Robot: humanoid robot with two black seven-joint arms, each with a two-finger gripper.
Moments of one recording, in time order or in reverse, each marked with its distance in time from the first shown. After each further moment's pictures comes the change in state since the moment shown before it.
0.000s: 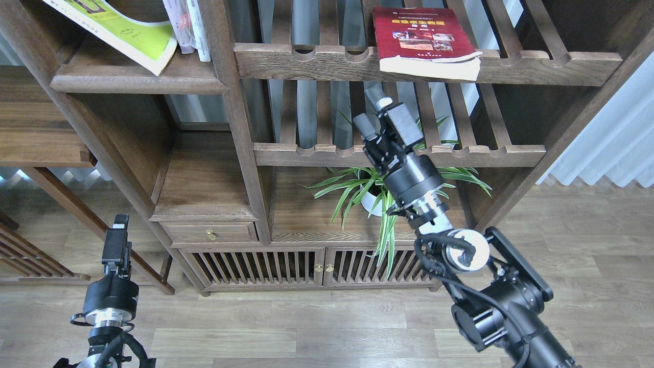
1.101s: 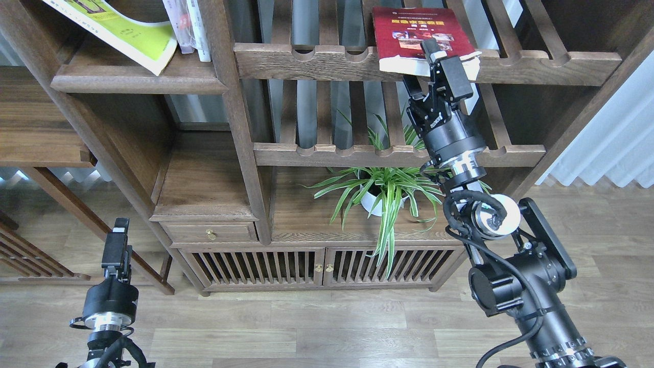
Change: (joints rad) left arm 0.021 0.000 -0.002 -0.016 0.003 0.000 0.005; right arm 0.066 0.000 0.131 -0.014 0.005 -0.082 0.009
